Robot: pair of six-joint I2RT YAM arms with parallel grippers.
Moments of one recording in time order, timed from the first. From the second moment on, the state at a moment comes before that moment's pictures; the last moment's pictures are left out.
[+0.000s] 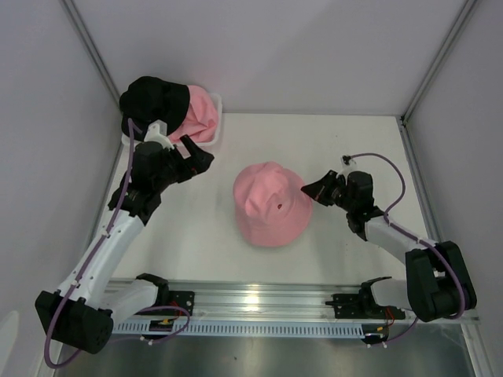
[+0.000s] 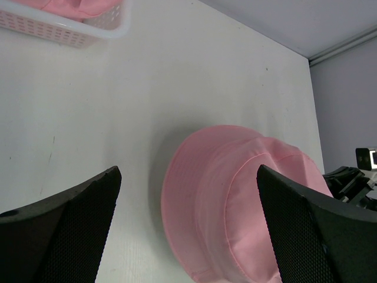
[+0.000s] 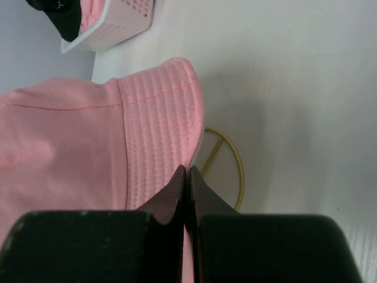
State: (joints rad) left arm -0.27 1.03 1.00 -0.35 0.06 -0.63; right arm 0.26 1.28 0.58 0.35 -0.39 0.76
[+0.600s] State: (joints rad) left arm -0.27 1.08 0.90 -0.30 0.13 -0.69; right arm 0.34 1.41 0.42 0.70 -0.25 0.75
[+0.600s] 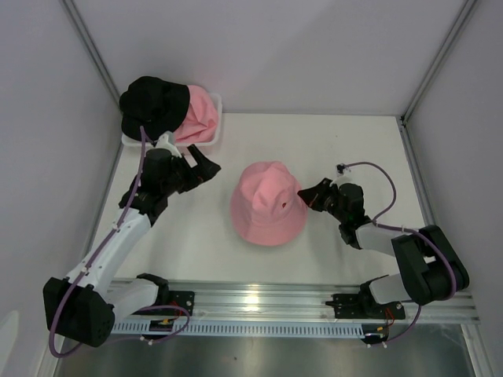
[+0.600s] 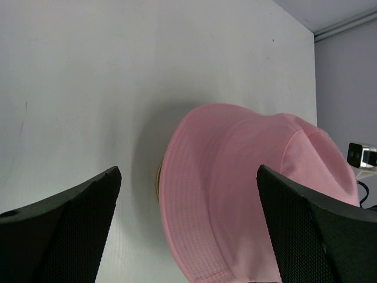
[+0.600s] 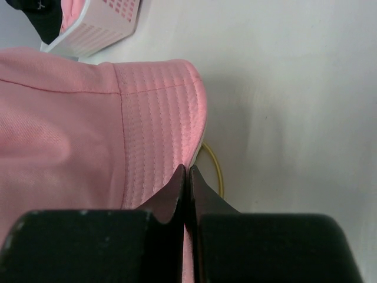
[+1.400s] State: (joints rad) left arm -0.19 1.16 1.08 -0.22 0.02 -0.72; right arm 0.35 1.13 0.68 0.28 -0.01 0.54
